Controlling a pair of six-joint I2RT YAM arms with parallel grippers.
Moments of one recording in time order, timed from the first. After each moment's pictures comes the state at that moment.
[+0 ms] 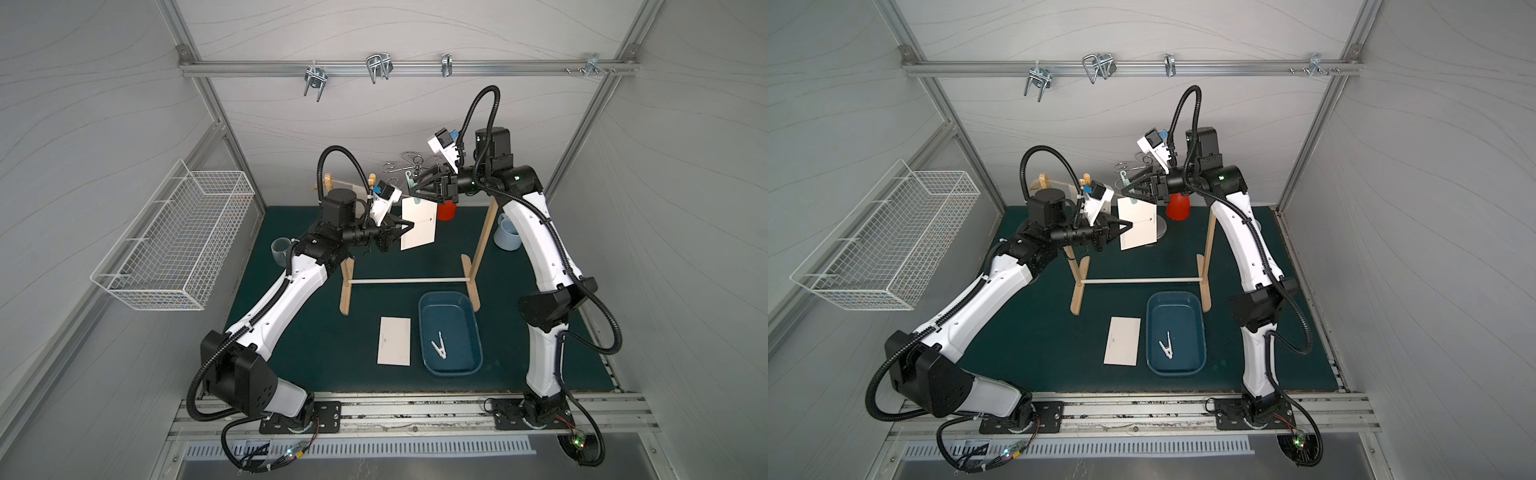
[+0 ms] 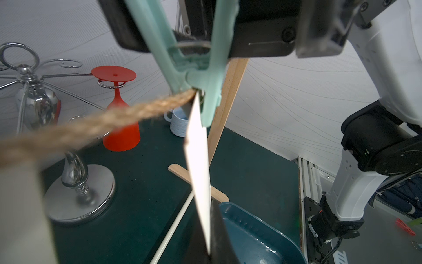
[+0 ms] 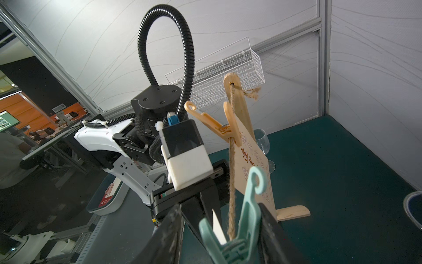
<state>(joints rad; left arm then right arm) -0.40 1.45 1.39 -0.25 0.75 -0.03 0.43 2.05 2.53 -0.88 -1.25 -0.06</state>
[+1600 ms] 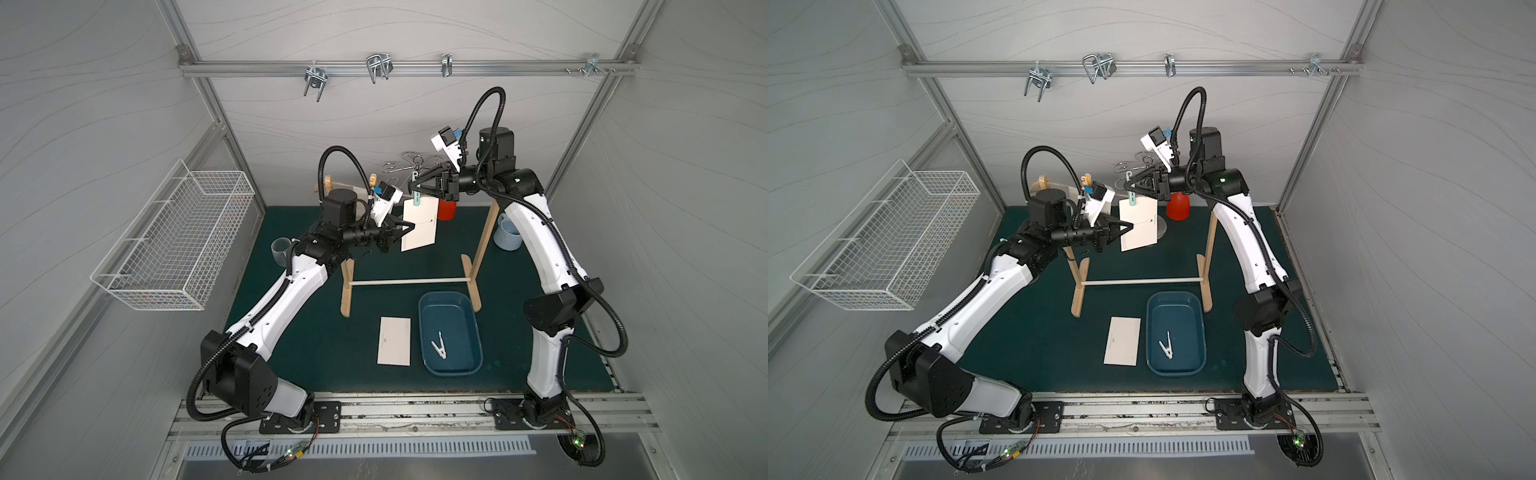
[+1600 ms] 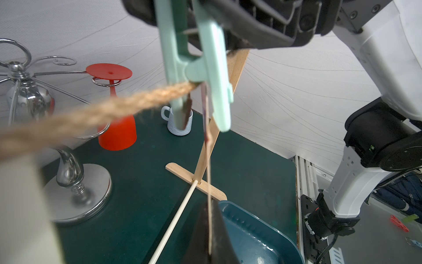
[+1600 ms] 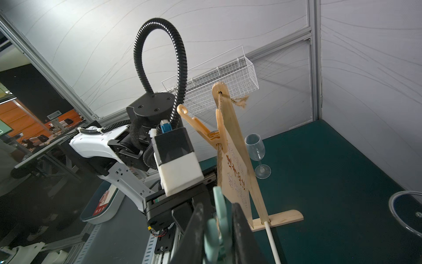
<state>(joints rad) -0.40 1.45 1.39 -0.26 0.76 -0.03 0.42 2.00 2.40 -0.71 -1.22 0.02</state>
